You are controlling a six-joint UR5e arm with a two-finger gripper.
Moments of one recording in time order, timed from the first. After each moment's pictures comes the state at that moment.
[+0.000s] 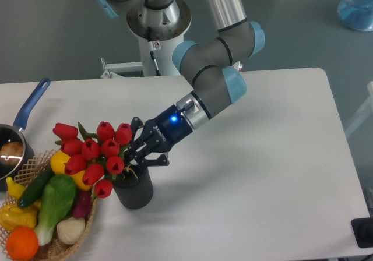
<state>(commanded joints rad) 2.54 -1.95 -1.93 -0.70 0.24 1.31</state>
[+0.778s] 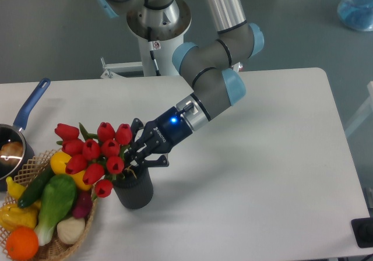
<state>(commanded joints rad) 2.54 -1.96 -1.95 -0.70 0.24 1.37</state>
